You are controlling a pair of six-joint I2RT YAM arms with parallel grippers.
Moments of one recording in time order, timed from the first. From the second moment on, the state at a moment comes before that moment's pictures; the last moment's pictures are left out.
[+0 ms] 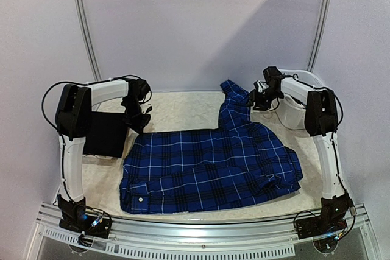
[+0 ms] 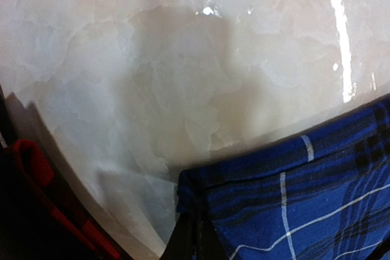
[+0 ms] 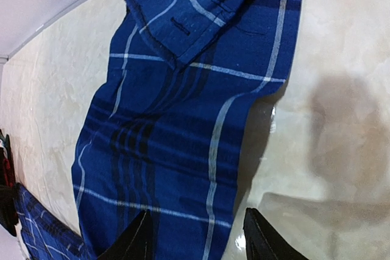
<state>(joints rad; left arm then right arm) -0.32 2.23 1.79 -1.05 -0.03 -0.05 0.20 2.51 2.20 -0.72 -0.37 0.36</state>
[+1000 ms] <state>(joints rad) -0.31 2.23 1.82 -1.05 0.01 -0.04 0.20 2.60 2.37 -0.49 -0.50 0.34</state>
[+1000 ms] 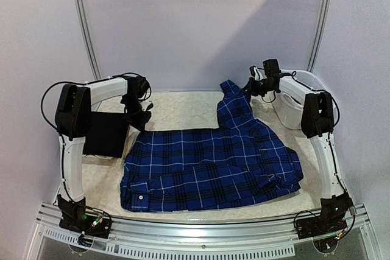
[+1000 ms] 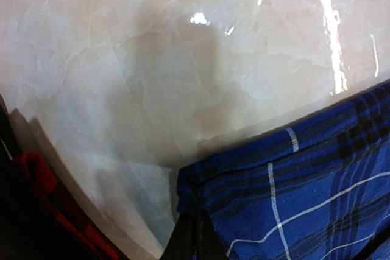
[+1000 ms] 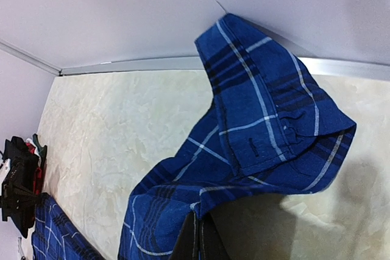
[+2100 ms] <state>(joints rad) -0.38 1.84 1.47 -0.89 0.04 -0.11 0.25 2.01 1.83 -0.61 -0.55 -0.07</state>
